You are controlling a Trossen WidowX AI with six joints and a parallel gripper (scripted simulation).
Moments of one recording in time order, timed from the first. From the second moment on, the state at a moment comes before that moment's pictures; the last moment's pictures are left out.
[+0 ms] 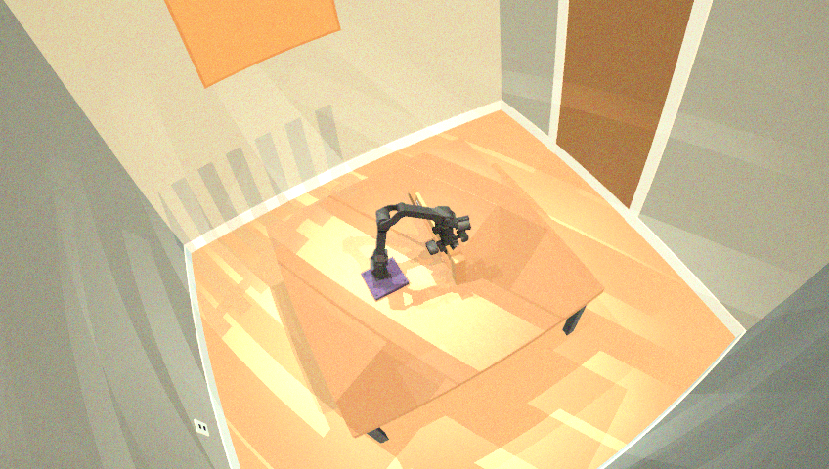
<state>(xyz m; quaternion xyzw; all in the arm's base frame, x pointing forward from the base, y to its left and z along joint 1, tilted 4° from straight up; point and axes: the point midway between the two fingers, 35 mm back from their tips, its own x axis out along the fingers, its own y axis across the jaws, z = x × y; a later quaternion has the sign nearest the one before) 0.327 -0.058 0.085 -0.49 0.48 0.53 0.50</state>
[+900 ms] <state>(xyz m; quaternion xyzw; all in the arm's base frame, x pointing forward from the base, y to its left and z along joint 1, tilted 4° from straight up) 0.327 -0.067 0.085 -0.49 0.48 0.53 0.50</state>
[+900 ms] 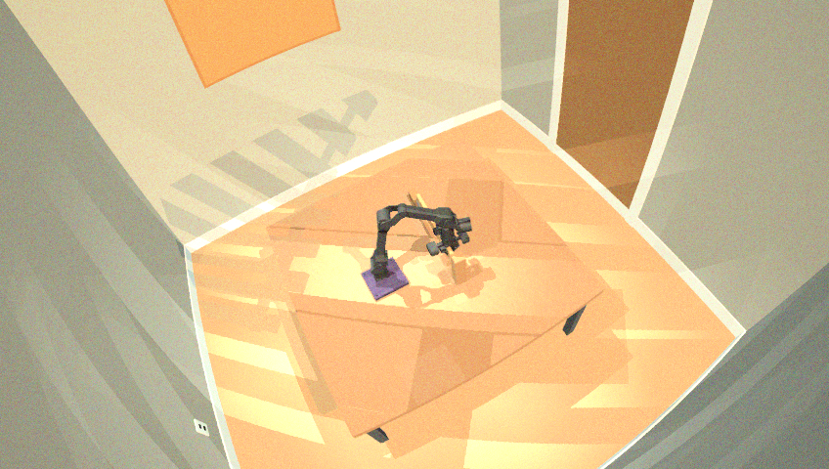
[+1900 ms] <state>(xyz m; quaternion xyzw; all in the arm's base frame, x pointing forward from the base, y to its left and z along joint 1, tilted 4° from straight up) 0.327 -0.075 0.084 -0.49 0.48 0.53 0.50</state>
